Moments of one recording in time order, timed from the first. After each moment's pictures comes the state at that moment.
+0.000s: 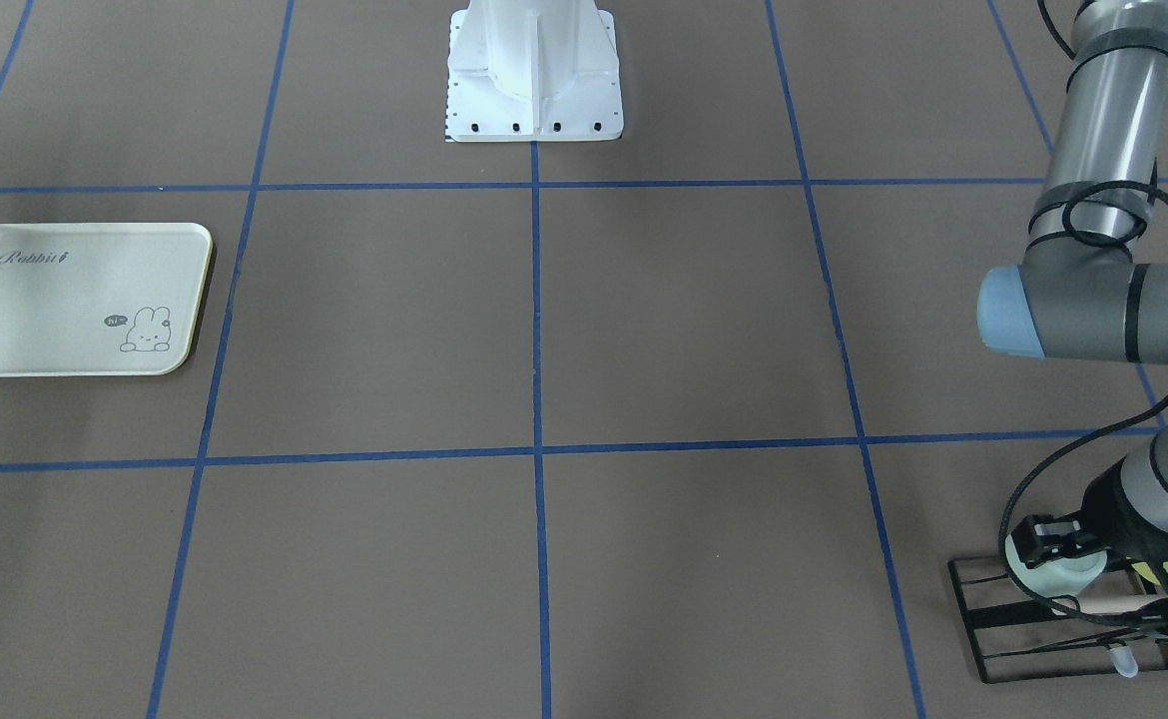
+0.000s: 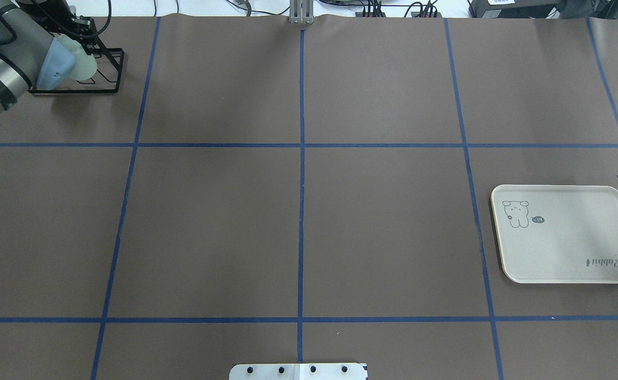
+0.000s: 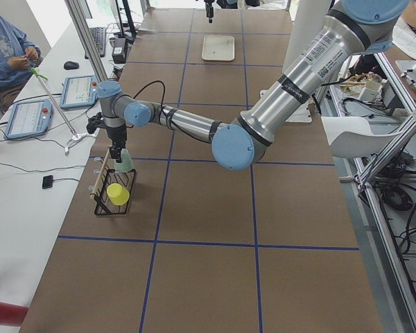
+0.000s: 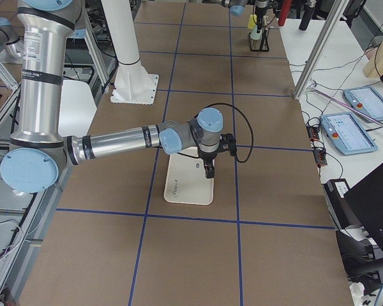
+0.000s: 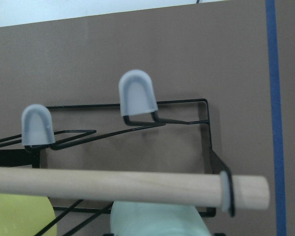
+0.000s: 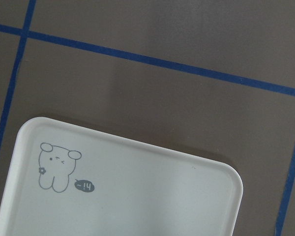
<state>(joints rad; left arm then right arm) -1.19 -2.30 -1.12 -1.71 -2.11 -0.54 1.25 -1.71 1.89 -1.41 2.34 0.24</state>
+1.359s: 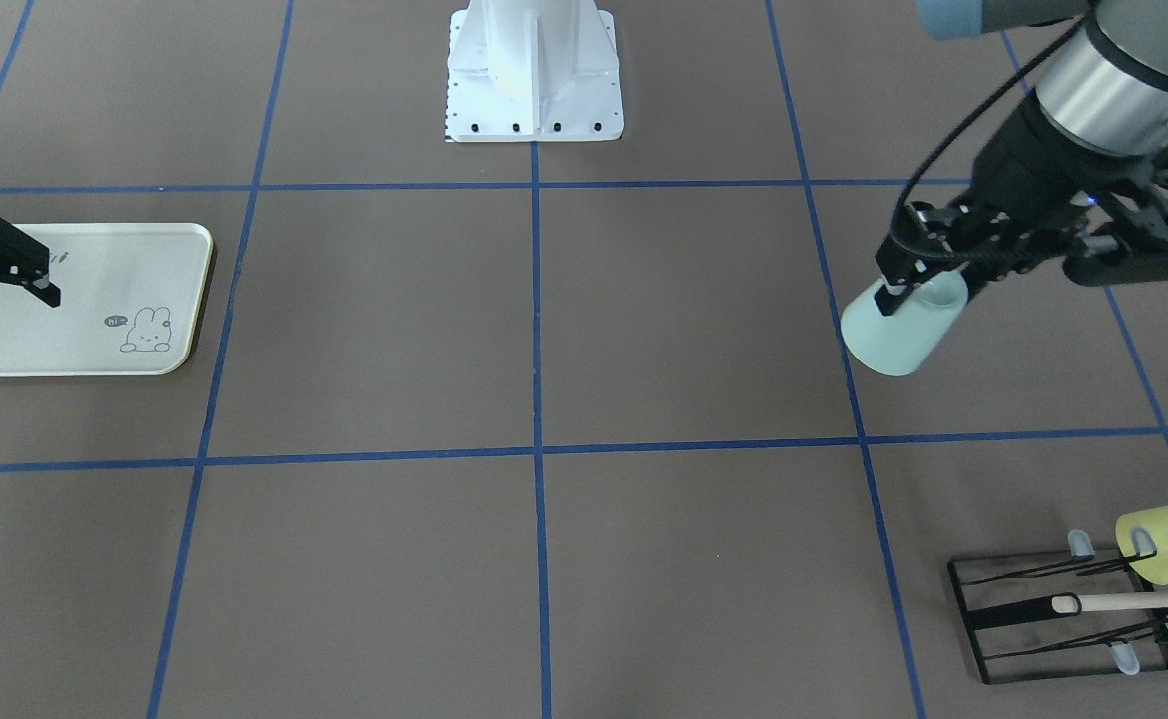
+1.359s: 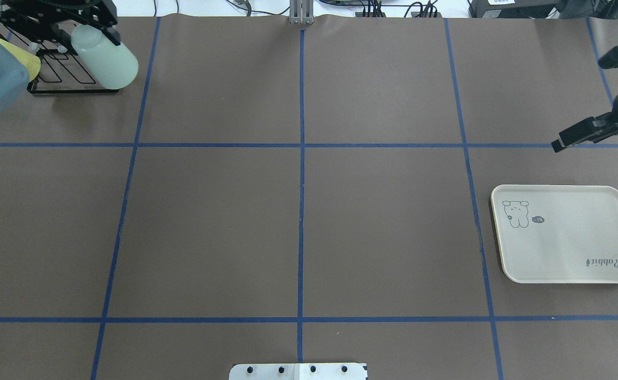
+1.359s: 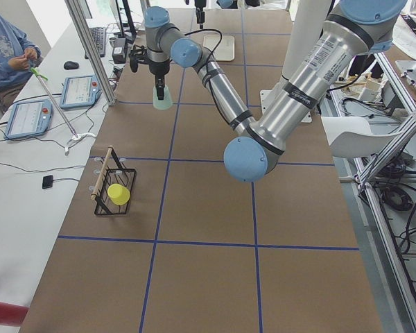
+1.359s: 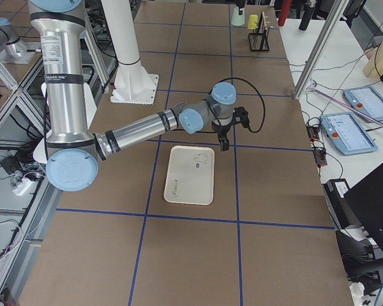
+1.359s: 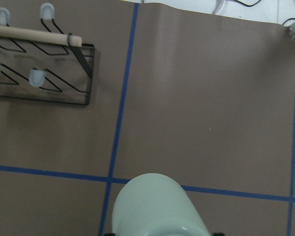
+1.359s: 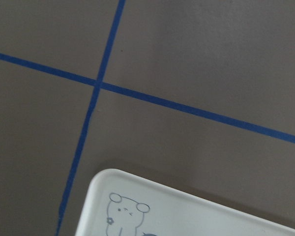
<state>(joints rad) -1.09 -2.20 -1.92 -1.38 -2.29 -1.06 1.13 -1.45 1.89 -1.40 2.33 0.49</state>
